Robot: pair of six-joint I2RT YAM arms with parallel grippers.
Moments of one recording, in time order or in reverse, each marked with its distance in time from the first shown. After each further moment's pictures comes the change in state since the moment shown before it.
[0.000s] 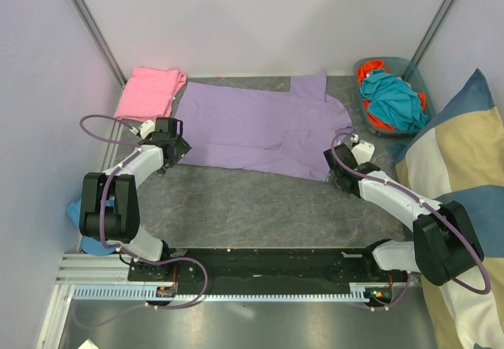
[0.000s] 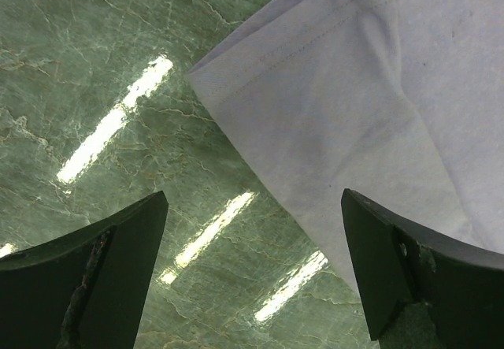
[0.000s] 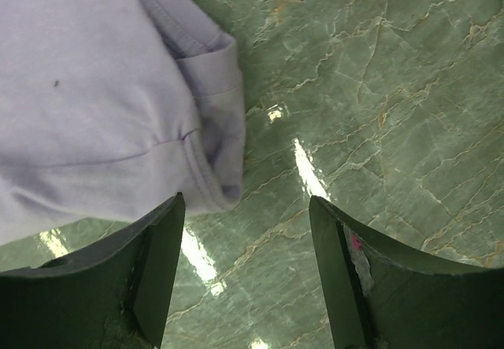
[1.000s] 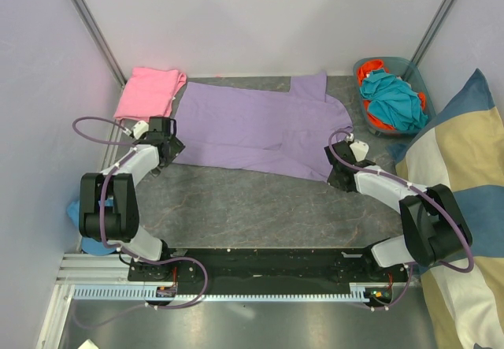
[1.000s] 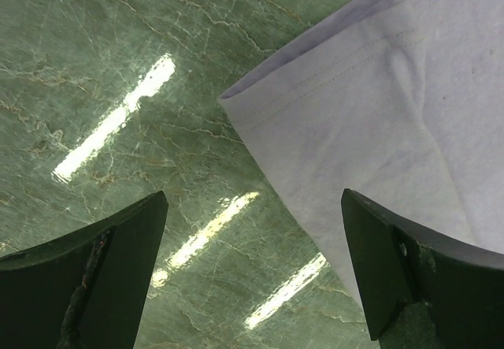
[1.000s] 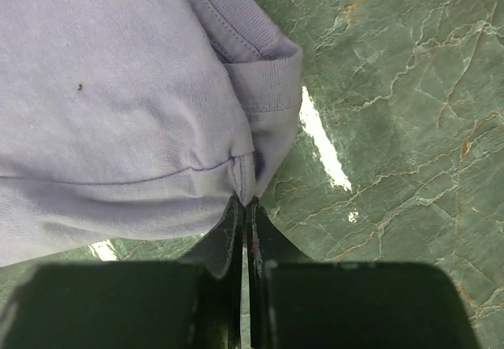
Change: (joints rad) left arm 0.051 0.000 0.001 -0.001 -0.006 0.000; right arm -0.068 0.129 -0.007 0.161 -0.143 -0.060
